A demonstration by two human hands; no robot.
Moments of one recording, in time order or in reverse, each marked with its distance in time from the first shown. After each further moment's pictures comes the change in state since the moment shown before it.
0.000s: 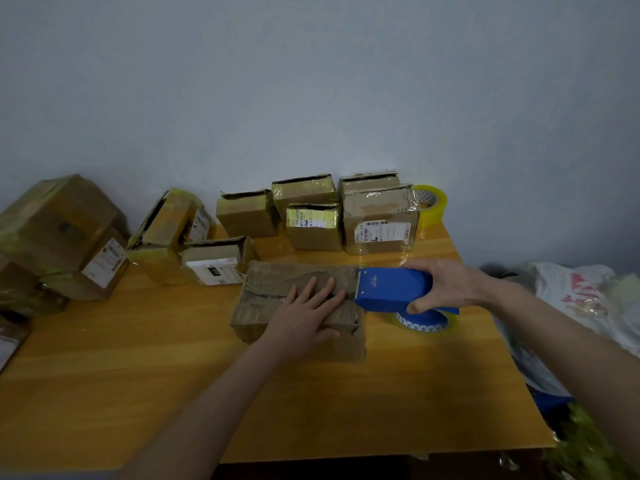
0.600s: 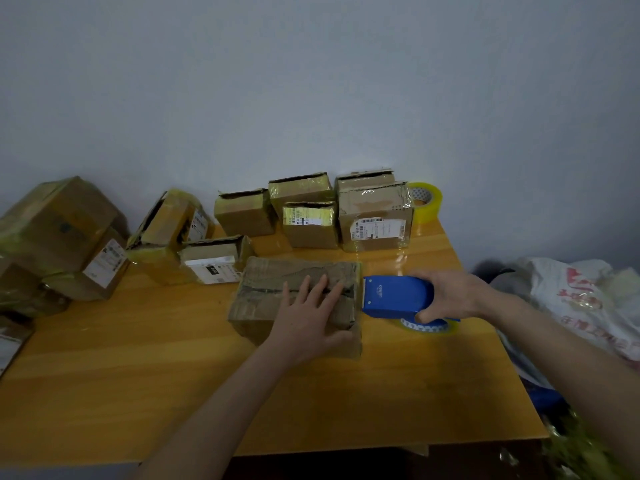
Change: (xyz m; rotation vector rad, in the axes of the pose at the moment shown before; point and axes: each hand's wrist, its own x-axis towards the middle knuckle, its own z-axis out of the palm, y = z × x) left_hand -0.007 0.029 -0.007 -0.033 0.077 -0.114; right_hand -0.013 0.022 0.016 -0.149 -0.006 0.078
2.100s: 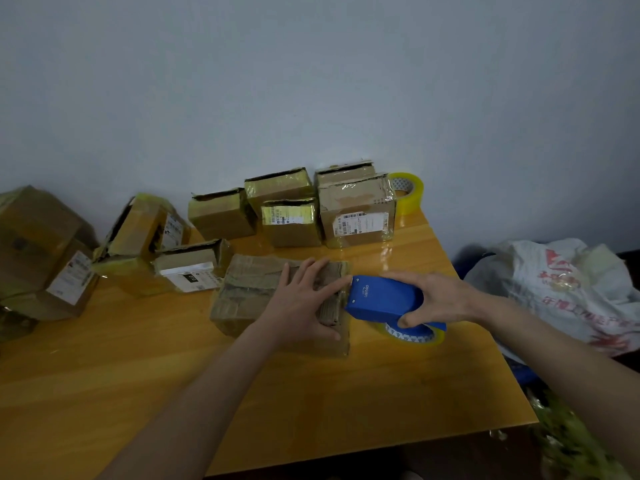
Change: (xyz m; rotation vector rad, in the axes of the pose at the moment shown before) left_hand 0.038 -0.011 -0.014 0.050 0.019 0.230; right_hand -0.004 0.007 0.012 0.084 -0.008 -0.028
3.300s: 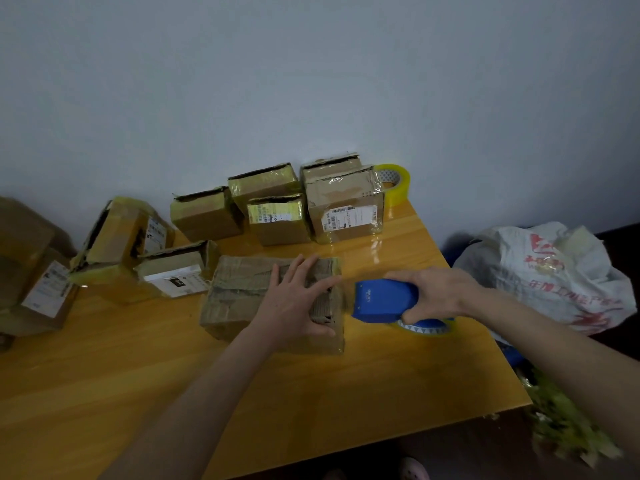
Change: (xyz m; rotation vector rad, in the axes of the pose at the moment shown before) left_hand -0.001 0.001 -0.001 -0.014 -0.007 -0.025; right_hand -0.004 -0.006 0.000 -0.263 -0.010 0.114
